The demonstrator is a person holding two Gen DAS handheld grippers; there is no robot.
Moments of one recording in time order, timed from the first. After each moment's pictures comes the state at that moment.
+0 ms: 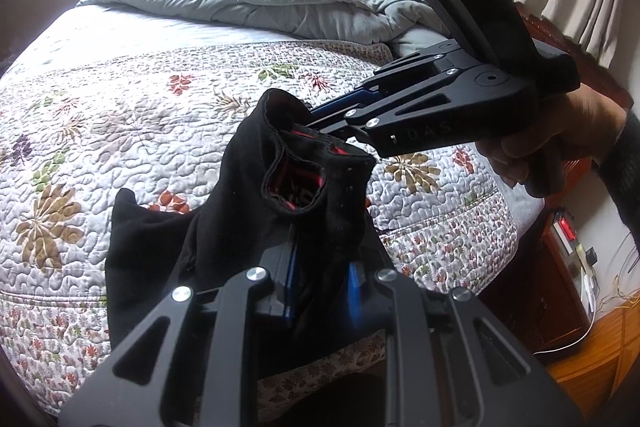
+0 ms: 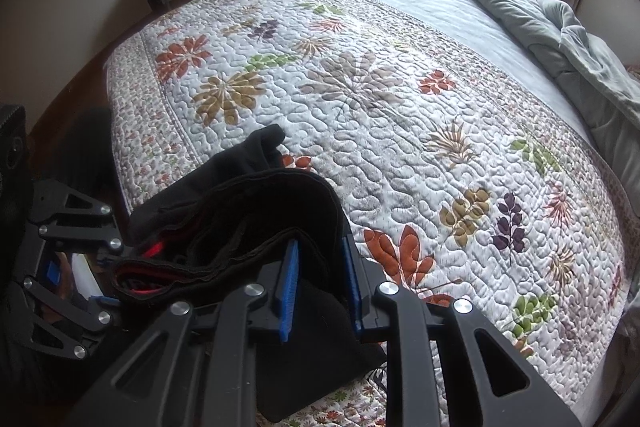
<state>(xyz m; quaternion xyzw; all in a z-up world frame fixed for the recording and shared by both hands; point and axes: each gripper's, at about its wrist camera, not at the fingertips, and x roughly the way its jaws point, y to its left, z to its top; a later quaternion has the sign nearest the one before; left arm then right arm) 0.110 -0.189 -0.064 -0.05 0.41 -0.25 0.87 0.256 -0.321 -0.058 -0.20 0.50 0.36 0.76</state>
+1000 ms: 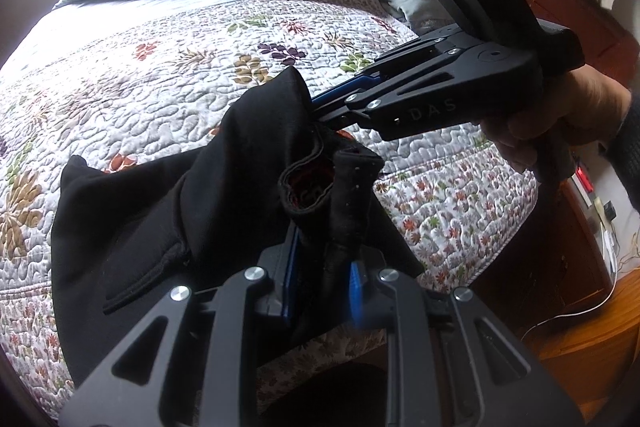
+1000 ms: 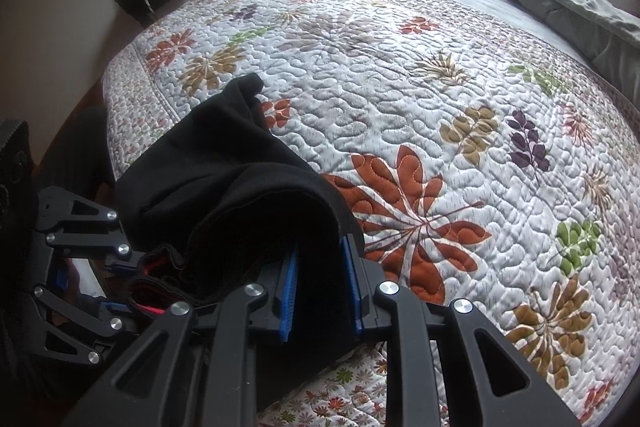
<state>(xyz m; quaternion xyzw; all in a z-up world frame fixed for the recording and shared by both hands) 0.099 -0.244 -0.121 0.01 0.45 -0.26 0.85 0.239 -0.386 -0.125 -0.13 0.52 0.36 0.77</state>
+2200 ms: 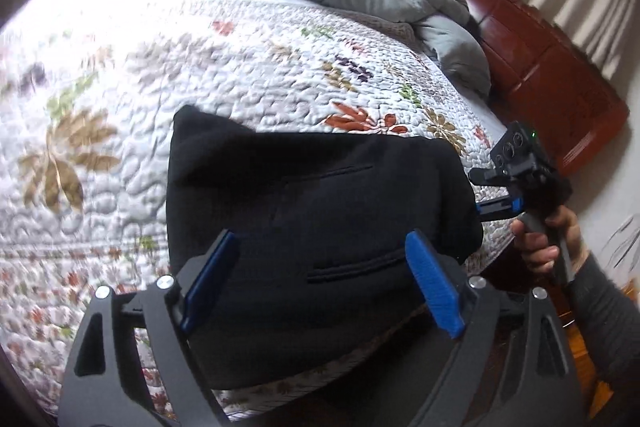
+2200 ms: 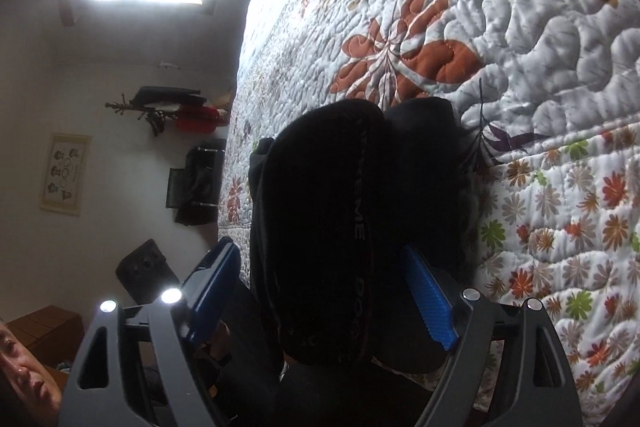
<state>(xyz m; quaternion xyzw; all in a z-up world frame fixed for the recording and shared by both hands) 0.115 -0.079 -0.133 -0.11 0.46 -0.26 0.84 0.194 -0.466 -0.220 0.41 0.55 0.31 0.66</state>
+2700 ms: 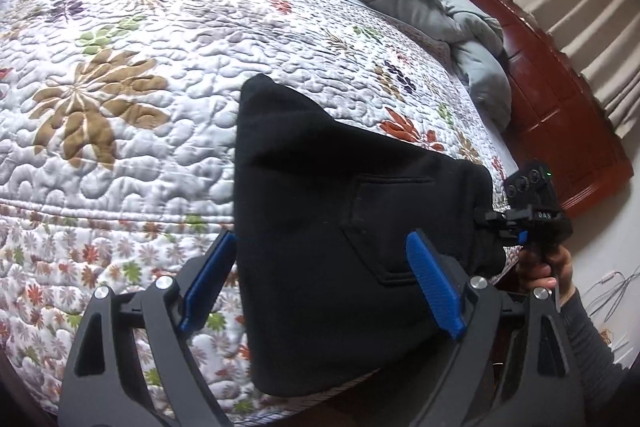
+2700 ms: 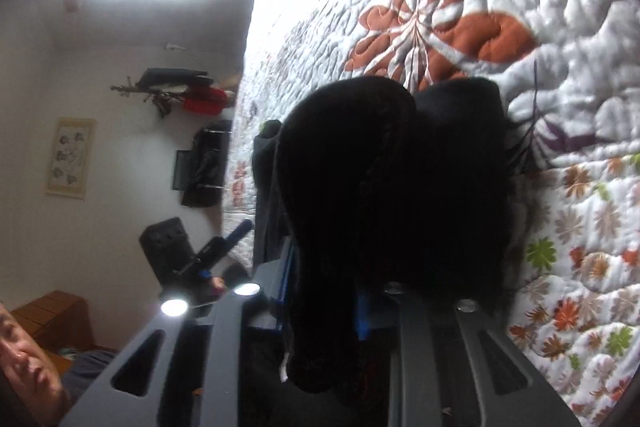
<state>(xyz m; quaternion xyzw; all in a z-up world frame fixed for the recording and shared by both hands) 0.130 -0.028 -0.159 -0.18 0.48 -0.23 0.83 0.208 -0.428 -0.215 0.38 0.56 0.33 0.66</state>
